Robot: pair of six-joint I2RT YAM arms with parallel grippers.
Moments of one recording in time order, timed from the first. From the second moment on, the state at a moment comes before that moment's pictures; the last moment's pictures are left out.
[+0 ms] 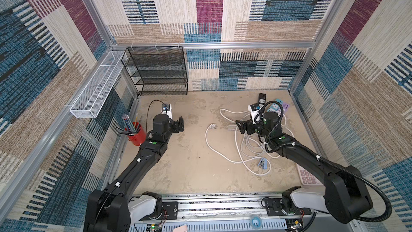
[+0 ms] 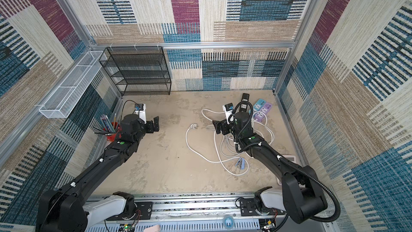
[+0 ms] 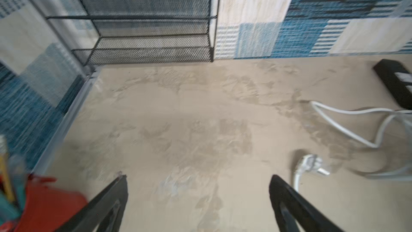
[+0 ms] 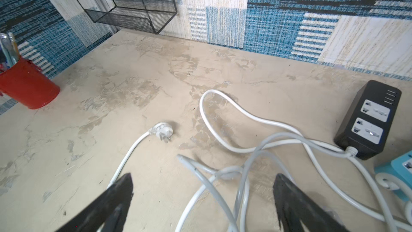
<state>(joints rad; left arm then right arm) -0.26 1.10 0.69 0.02 -0.27 -0.09 0.36 1.25 0.71 0.15 -0.18 0.07</state>
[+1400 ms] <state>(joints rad) 0.01 1.54 0.42 0.72 -0.03 0.04 0.29 0.96 0.20 0.70 0.18 -0.03</state>
